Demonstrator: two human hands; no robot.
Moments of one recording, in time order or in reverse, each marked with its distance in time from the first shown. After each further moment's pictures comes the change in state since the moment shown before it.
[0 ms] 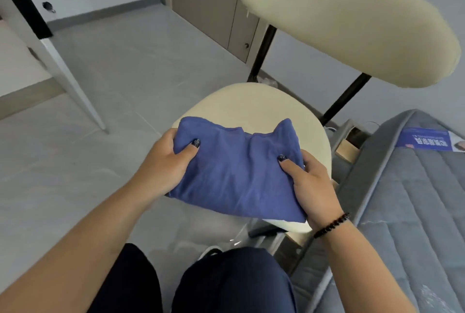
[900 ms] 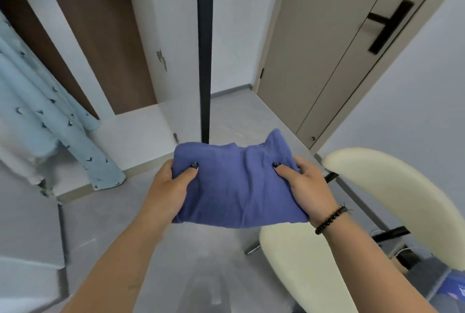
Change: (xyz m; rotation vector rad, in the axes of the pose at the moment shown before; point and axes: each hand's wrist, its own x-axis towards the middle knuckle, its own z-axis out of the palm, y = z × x) left_hand -0.096 0.277 -0.351 -0.359 0.379 -0.170; right_hand -0.064 -0.450 0.163 -0.126 -0.379 -0.135
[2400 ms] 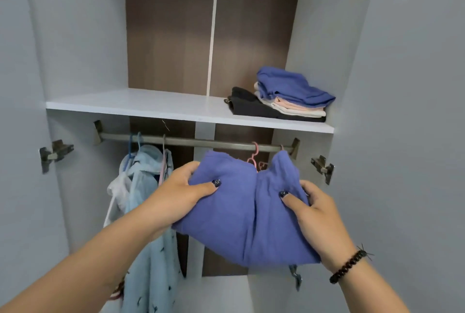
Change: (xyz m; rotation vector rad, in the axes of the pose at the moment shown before) left_hand 0.201 0.346 -0.357 0.100 0.276 0.545; right_hand 0.200 -0.418 0.333 0.000 -0.251 -0.696
